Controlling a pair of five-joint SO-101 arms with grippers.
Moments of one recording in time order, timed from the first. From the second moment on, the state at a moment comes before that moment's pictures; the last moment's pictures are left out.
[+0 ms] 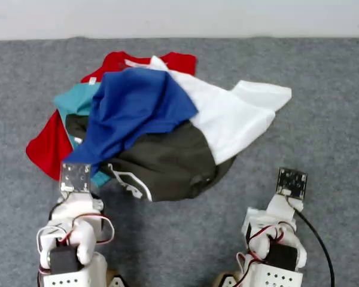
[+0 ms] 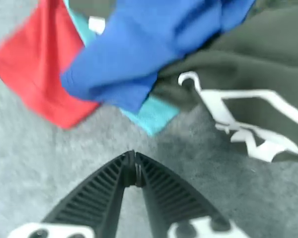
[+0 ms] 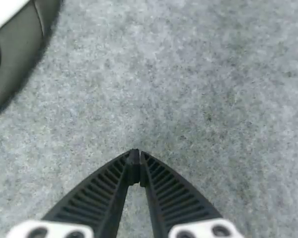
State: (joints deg) left arm -12.0 -103.5 91.6 71.5 -2.5; right arm 10.4 -102.7 95.8 74.4 -3.0
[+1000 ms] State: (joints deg) left arm -1.1 -65.3 32.0 85.5 -3.6; right arm 10.4 -102.7 95.8 74.4 -3.0
